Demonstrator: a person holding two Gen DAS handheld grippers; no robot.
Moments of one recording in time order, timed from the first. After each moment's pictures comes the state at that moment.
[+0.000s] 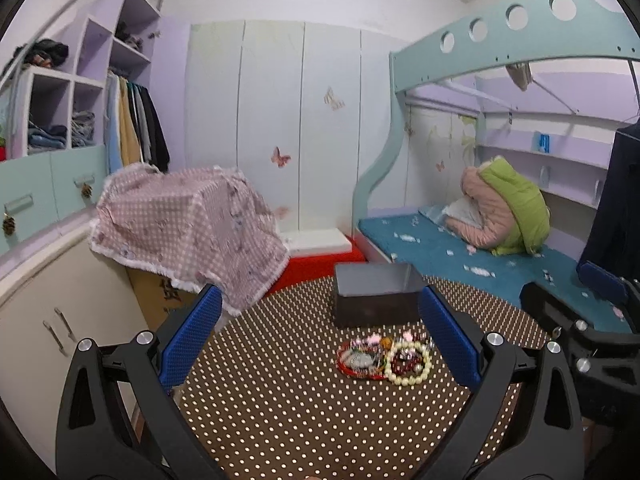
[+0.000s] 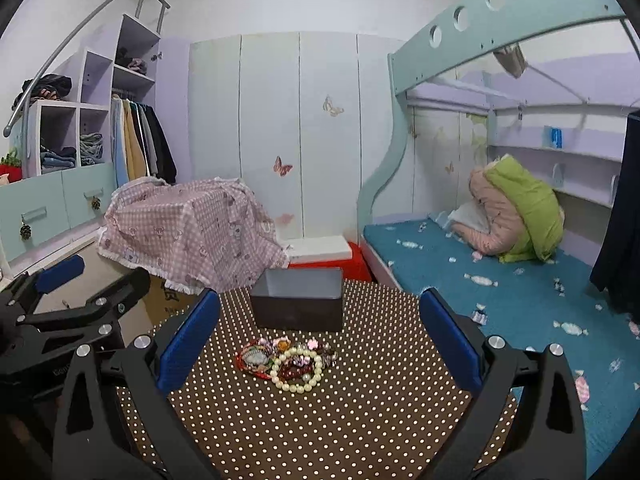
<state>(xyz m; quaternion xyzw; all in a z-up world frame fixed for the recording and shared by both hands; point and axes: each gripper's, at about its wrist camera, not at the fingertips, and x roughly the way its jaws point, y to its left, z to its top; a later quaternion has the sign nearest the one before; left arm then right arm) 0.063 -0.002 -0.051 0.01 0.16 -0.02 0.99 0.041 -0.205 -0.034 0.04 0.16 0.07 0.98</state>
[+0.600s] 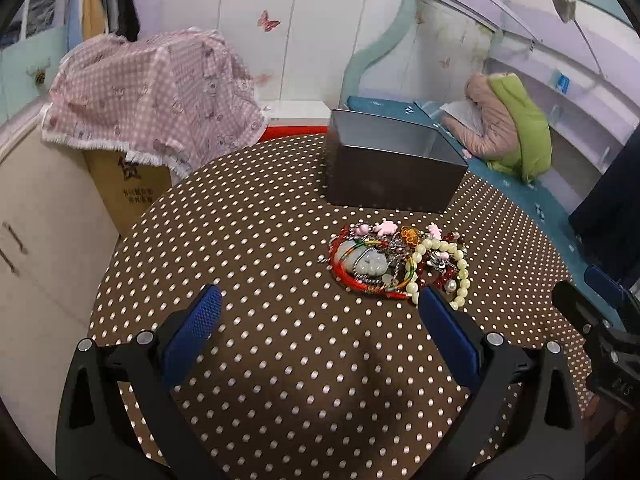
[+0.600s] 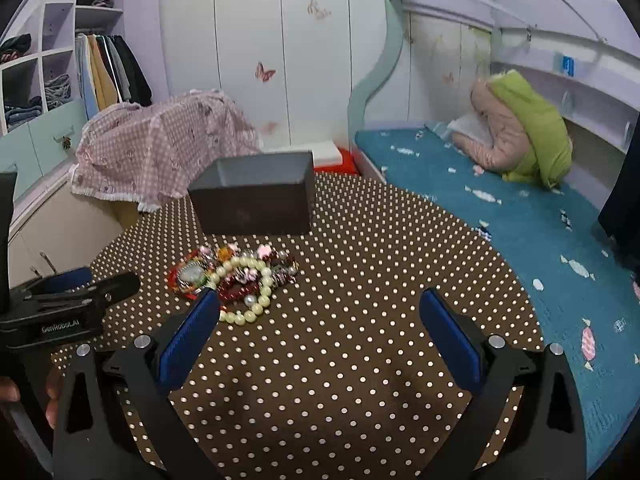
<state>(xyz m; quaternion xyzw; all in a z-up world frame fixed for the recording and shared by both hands) 0.176 0.004 -0.165 -0.03 0.38 -0.06 0.92 0.110 -0.233 -0.120 0.04 0.32 0.06 0.94</state>
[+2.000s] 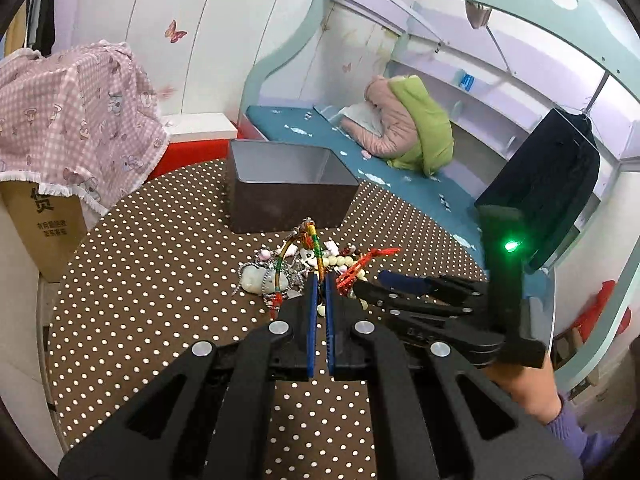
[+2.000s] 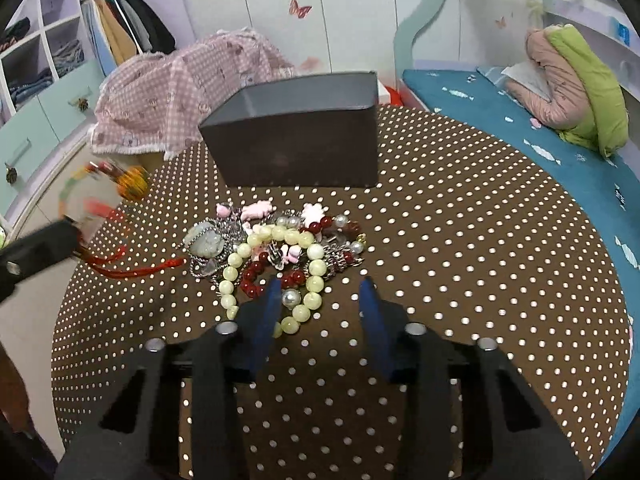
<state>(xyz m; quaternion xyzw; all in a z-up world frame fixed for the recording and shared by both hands) 0.173 0.012 -0.123 -0.07 0.35 -0.25 0.90 0.177 -0.196 -0.161 0.05 0.43 0.15 0.89</state>
